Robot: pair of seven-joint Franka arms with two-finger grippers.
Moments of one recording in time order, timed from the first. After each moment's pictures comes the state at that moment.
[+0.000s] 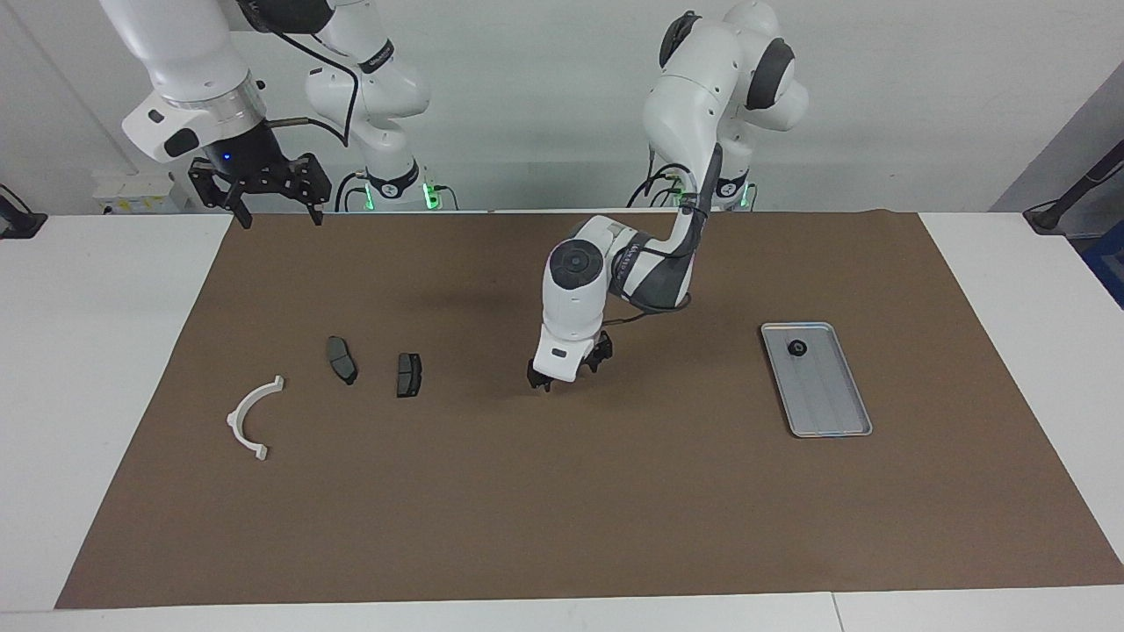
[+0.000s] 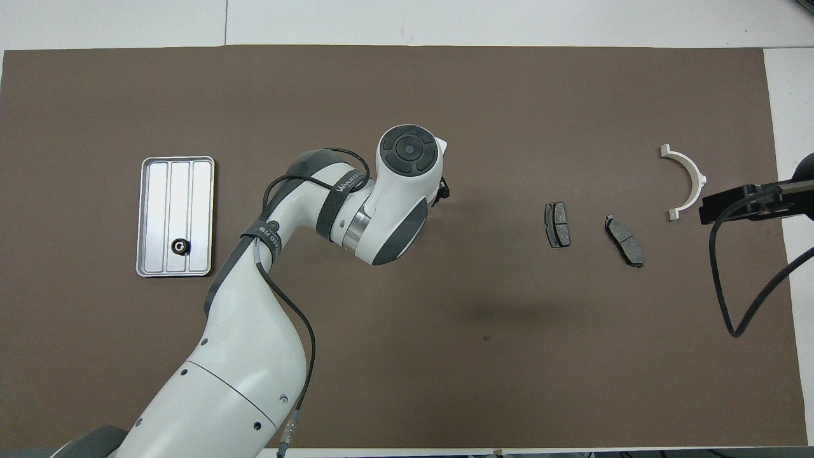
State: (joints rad) left arm -0.68 0.67 0.00 -1.40 -0.04 2.04 -0.99; right arm 0.03 -0.07 -0.01 -1.62 -0.02 1.52 -0.02
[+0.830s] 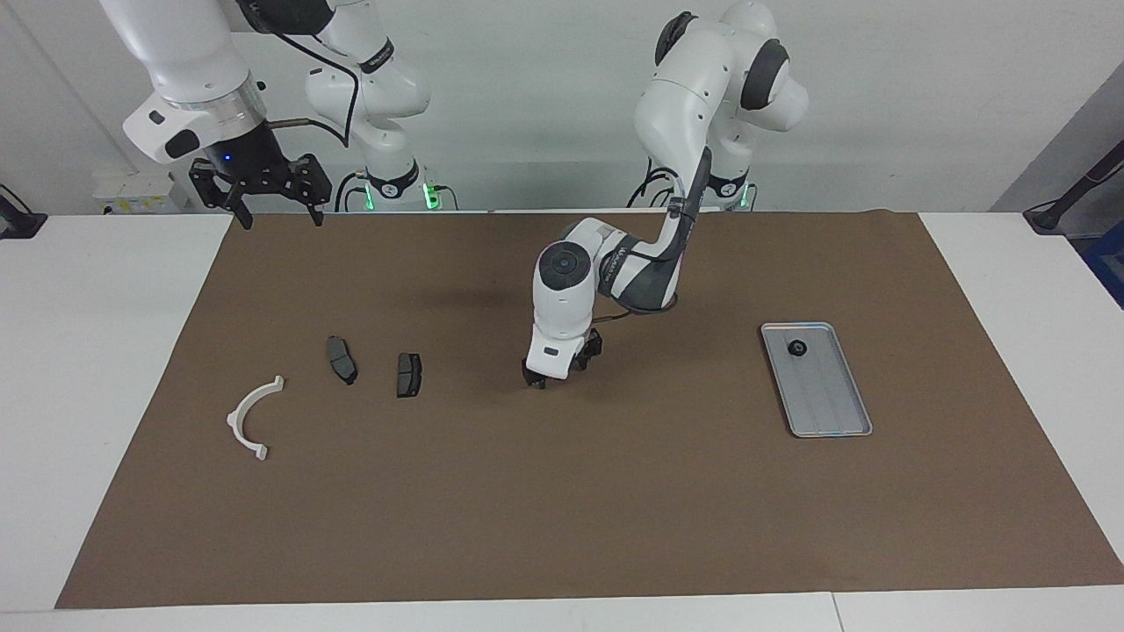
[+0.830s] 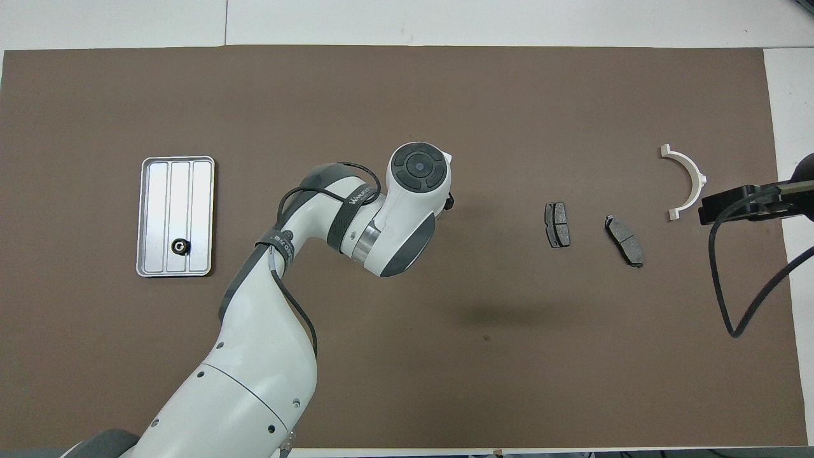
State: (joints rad) left arm -0.70 0.67 0.00 -1.46 -0.04 2.09 -1.06; right arm 0.03 -0.07 -0.01 -1.62 -0.02 1.52 -0.02
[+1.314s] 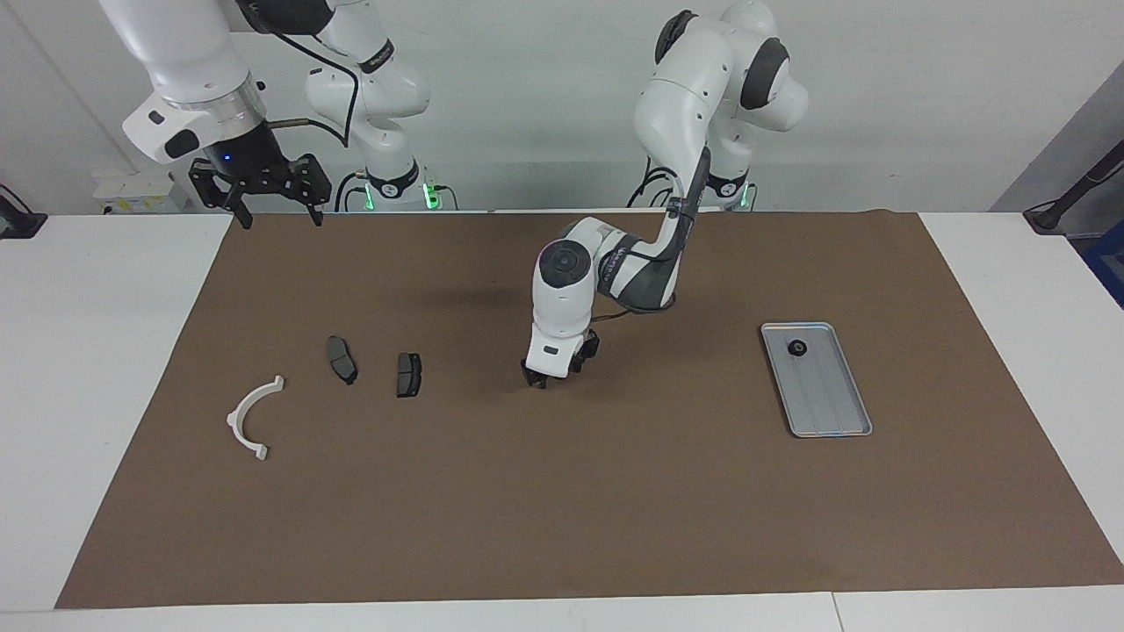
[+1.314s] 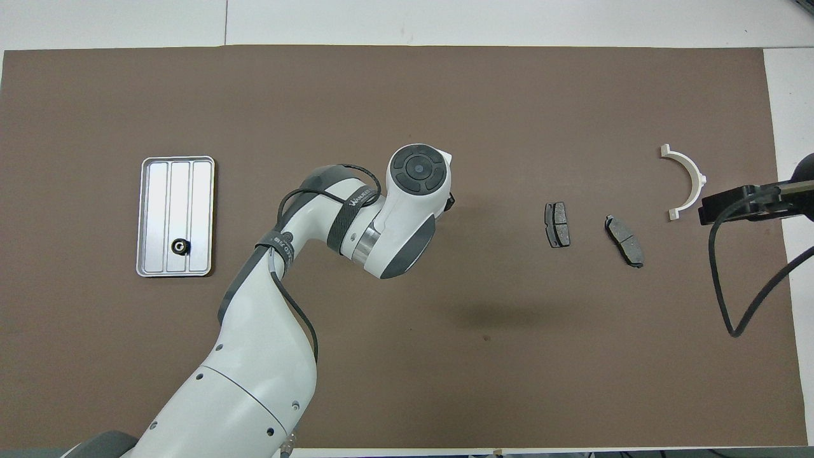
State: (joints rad) left arm -0.71 0.66 0.00 -1.46 -0.05 2.10 -1.08; right arm 0.03 -0.07 -0.01 -1.62 -0.02 1.52 -0.02
